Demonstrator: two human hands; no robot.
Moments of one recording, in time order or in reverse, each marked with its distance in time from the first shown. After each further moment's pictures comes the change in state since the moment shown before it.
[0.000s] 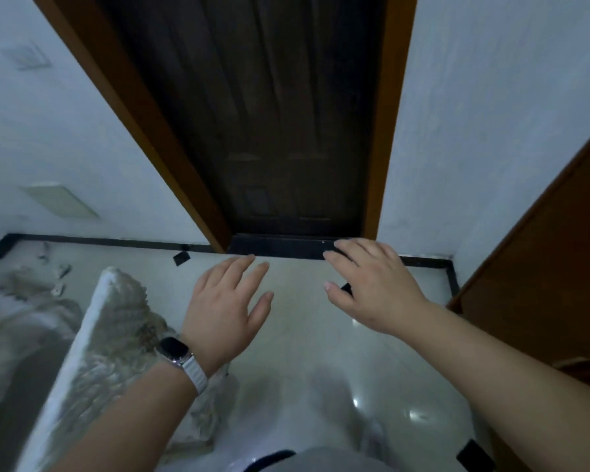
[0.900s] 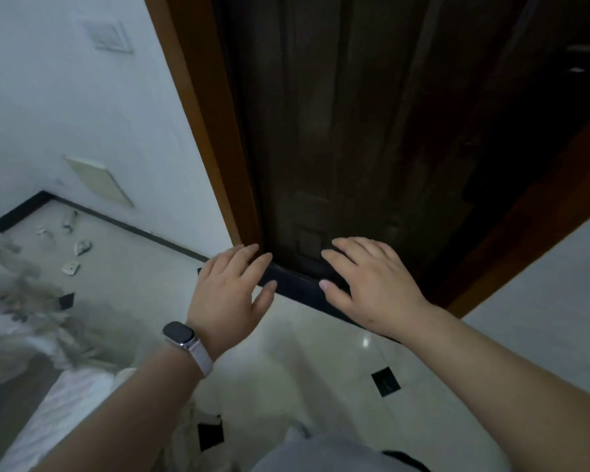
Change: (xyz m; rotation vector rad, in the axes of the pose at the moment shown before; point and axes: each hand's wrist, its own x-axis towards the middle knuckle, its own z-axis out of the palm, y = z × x) left_hand 0.218 -0.265 0.058 -0.040 -0.016 -0.299; right_hand 0.389 -0.053 0.051 -0.053 -0.038 -0.281
